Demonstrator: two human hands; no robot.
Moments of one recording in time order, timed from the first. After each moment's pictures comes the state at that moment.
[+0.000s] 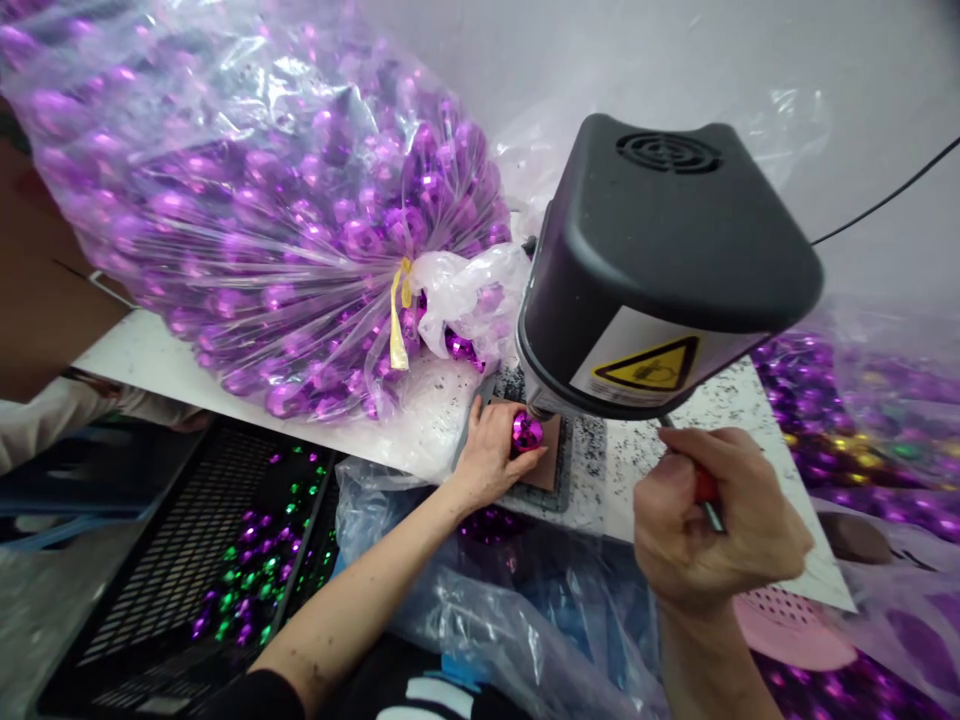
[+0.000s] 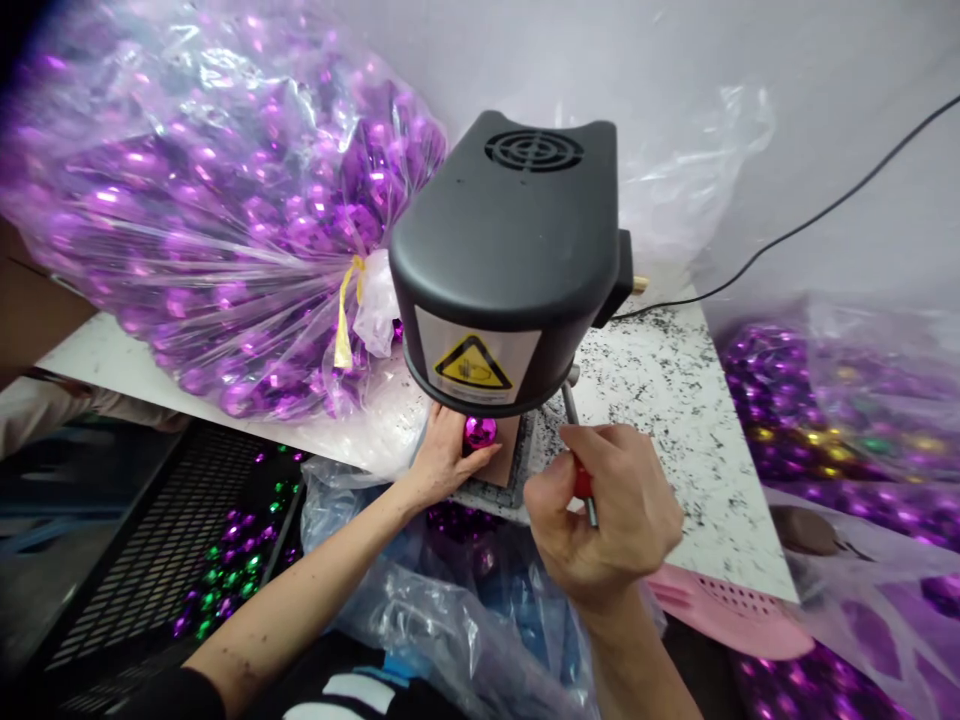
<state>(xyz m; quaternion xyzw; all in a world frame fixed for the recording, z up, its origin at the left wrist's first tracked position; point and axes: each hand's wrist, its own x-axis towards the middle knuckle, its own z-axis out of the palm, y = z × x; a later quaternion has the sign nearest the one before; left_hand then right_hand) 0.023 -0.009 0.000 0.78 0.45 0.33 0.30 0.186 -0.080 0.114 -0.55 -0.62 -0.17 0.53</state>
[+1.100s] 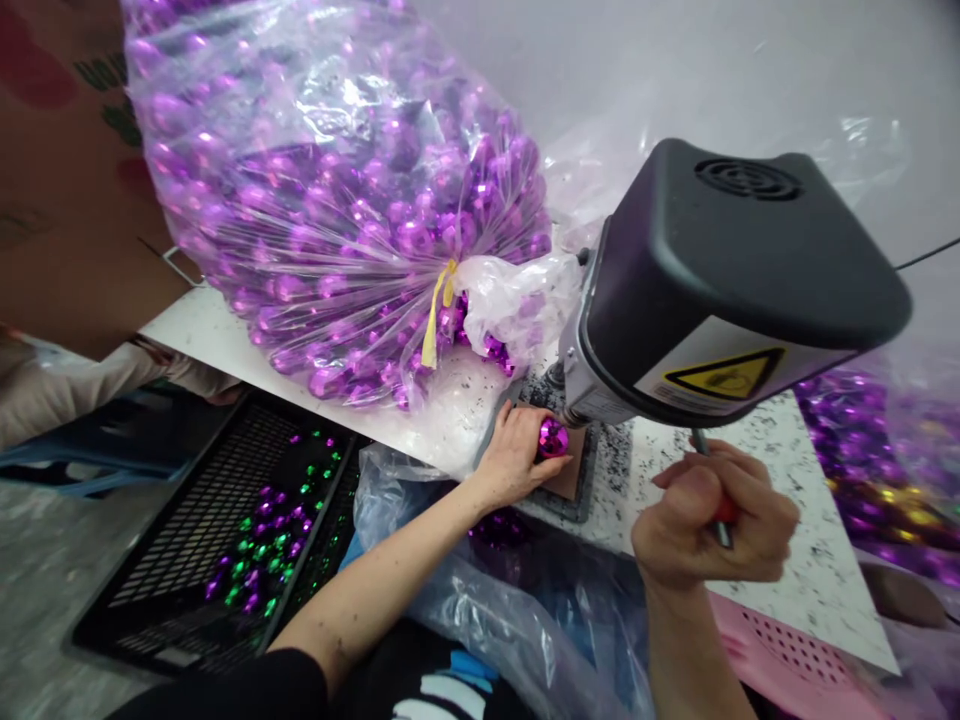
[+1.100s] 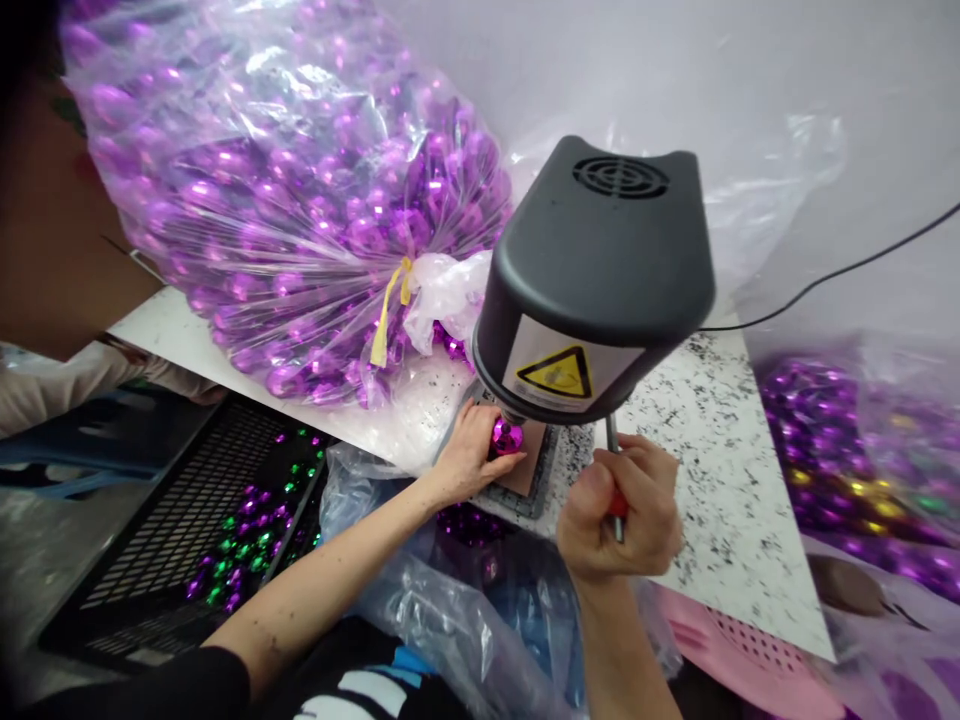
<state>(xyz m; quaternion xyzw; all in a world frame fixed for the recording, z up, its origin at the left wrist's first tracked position) 0.025 -0.012 -0.007 0.79 0.45 0.34 0.24 0.181 -0.047 0.075 -0.42 -0.57 -0.19 0.68</state>
